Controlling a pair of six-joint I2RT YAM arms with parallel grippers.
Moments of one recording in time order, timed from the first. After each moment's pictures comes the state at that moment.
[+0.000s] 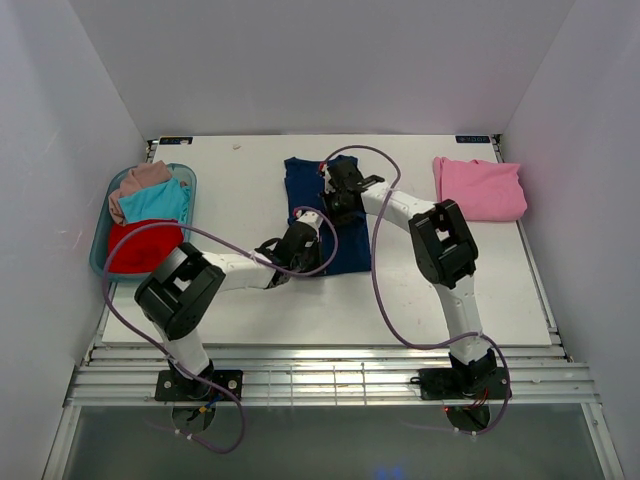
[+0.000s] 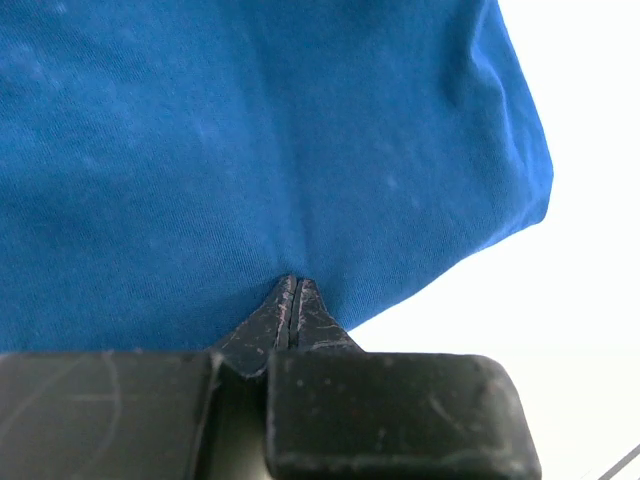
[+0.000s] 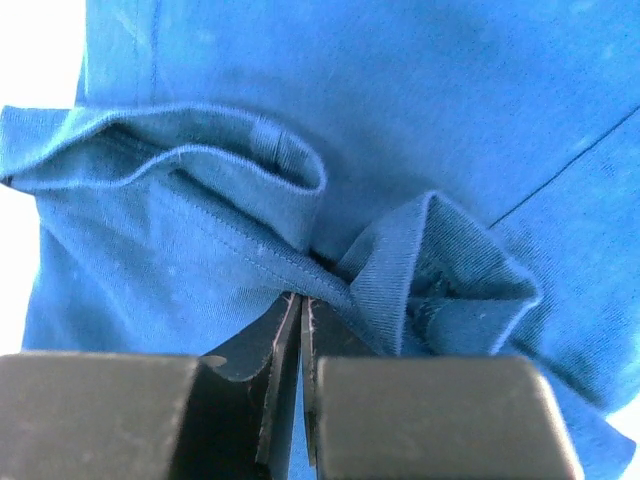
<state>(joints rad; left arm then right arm) -0.73 1.75 0.84 0.16 0.00 -0.58 0.59 2.22 1.71 -0.47 -0.18 0.18</state>
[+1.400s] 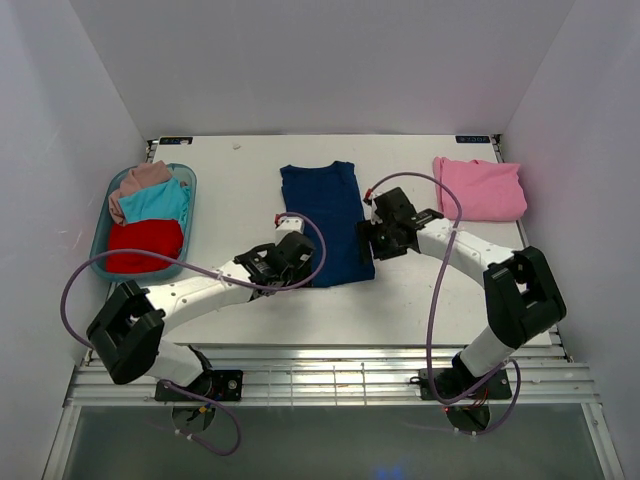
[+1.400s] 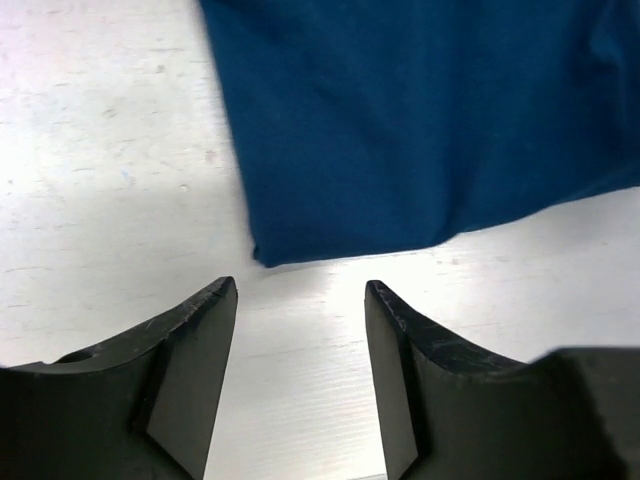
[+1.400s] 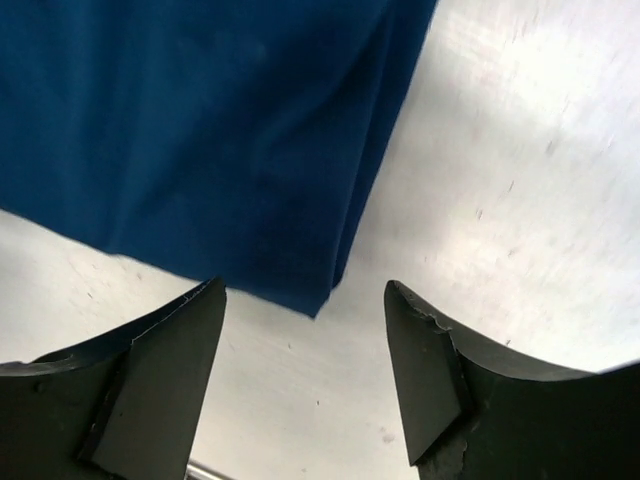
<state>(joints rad) -0.87 1.42 0.87 -0.39 -0.37 -0.68 0.54 1.61 1.09 -0.48 -0.10 0.20</state>
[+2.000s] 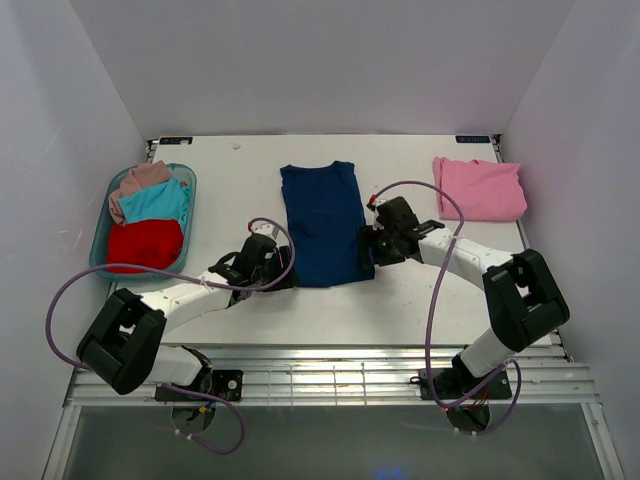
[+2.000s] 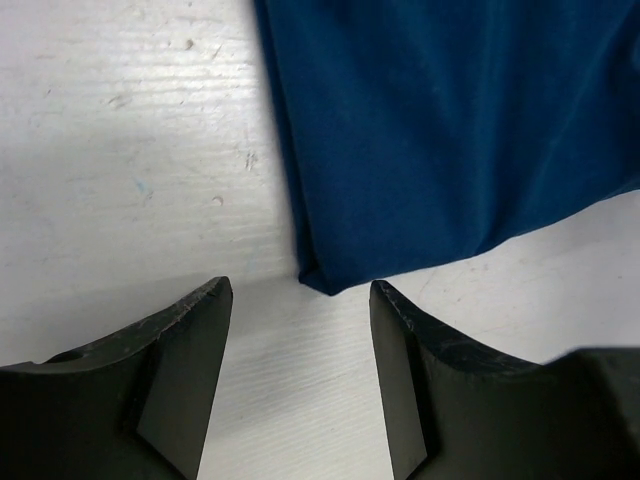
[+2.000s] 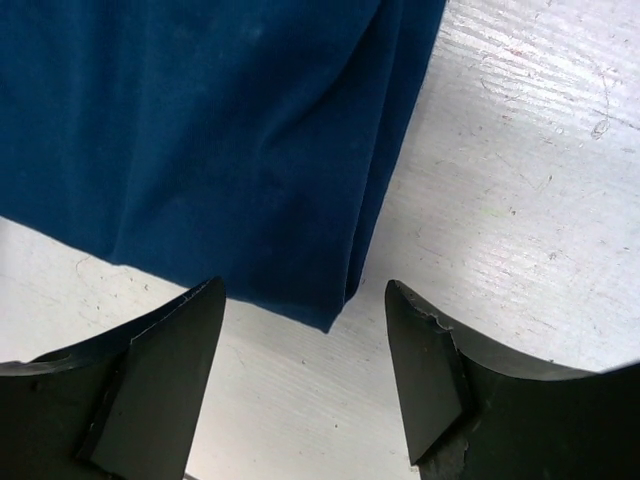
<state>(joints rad) -0.61 1.34 0.58 -0.07 -0.04 -0.63 0.55 1.57 0.94 -0.36 -0.13 0.27</state>
